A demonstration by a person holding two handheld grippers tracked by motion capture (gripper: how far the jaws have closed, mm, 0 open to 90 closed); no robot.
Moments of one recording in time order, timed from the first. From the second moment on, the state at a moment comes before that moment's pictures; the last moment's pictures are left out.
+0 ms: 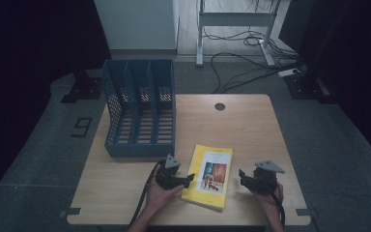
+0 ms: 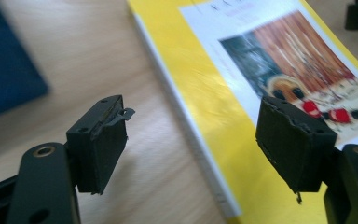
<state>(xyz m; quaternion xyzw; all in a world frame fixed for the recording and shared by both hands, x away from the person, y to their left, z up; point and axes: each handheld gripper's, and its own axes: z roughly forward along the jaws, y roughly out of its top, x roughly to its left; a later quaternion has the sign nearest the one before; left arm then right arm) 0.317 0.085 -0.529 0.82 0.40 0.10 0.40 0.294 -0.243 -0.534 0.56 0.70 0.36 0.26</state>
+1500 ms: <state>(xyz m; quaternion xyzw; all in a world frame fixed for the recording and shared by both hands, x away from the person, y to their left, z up) 0.316 0.065 -0.547 0.82 0.40 0.06 0.41 0.317 -0.177 -0.543 0.53 0.74 0.37 0.20</state>
